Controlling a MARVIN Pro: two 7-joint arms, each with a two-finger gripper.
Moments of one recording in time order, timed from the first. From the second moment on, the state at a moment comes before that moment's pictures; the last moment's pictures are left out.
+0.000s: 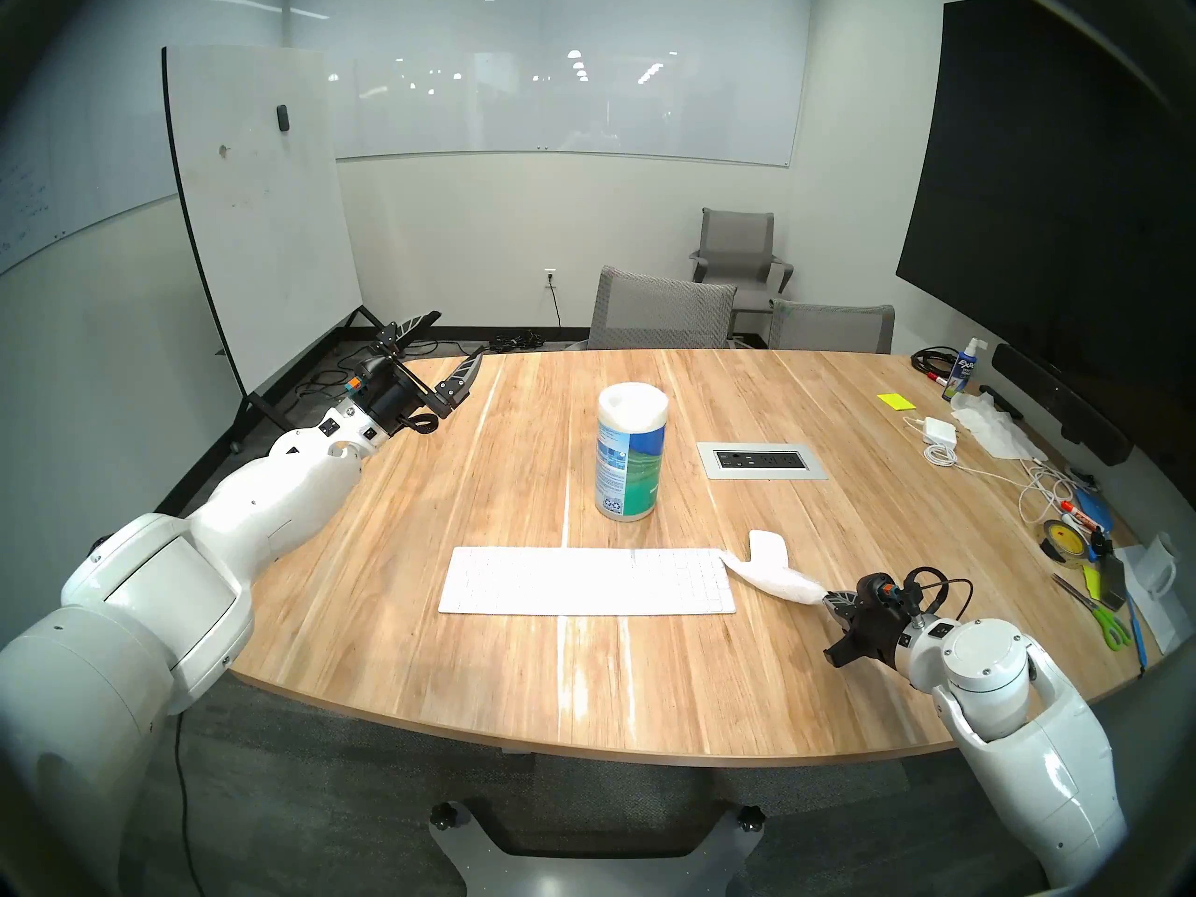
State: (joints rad) left arm 0.59 -1.07 -0.69 -0.45 -1.10 -0.96 -0.86; right arm -1.91 -0.92 1.61 -1.84 0.11 0.39 0.29
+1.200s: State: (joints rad) left arm 0.59 -1.07 -0.69 -0.45 -1.10 -0.96 -0.86; right arm -1.72 -0.98 1.49 -1.79 0.06 0.45 0.25
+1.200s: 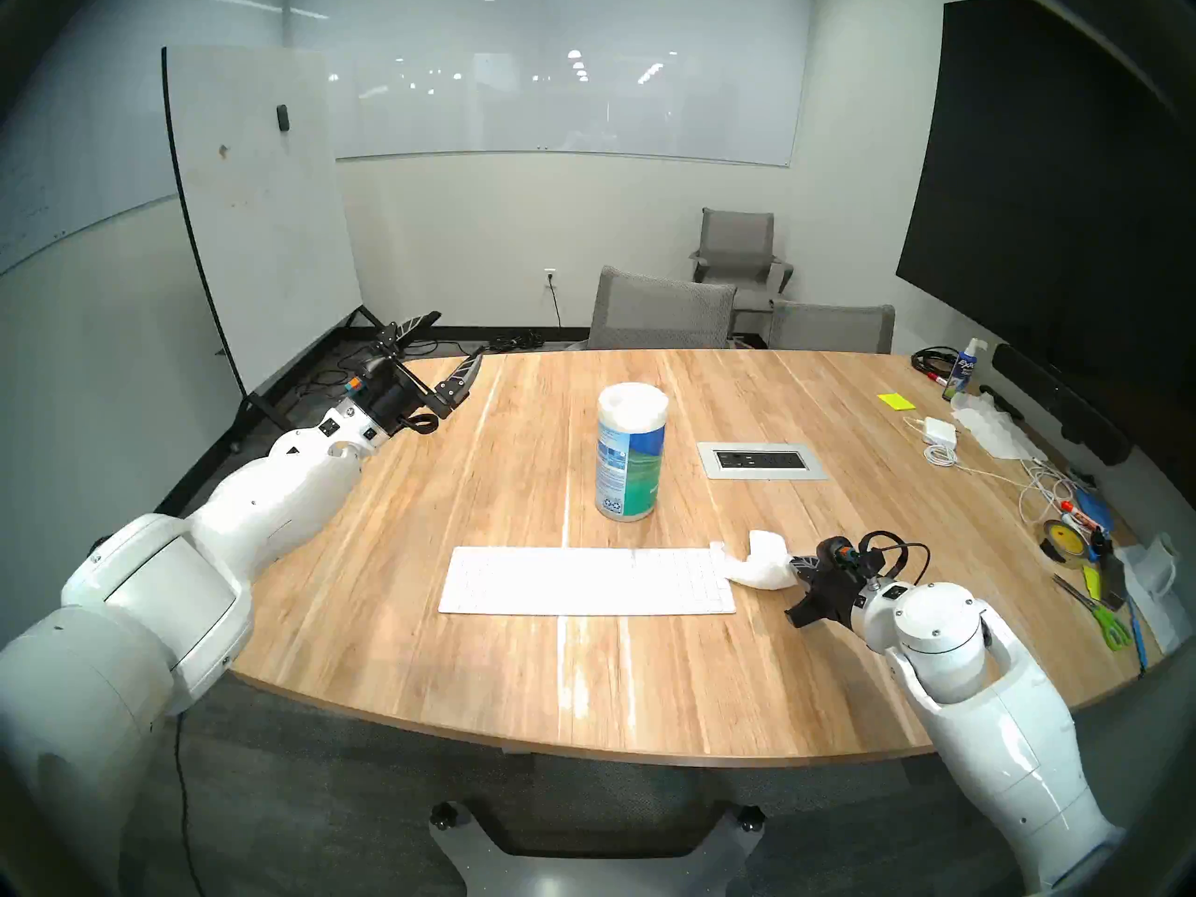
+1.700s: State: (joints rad) left arm 0.59 -1.07 -0.69 -0.45 -1.10 -0.96 -0.86; right arm -1.66 -1.01 1.44 -1.72 0.03 0.45 0.24
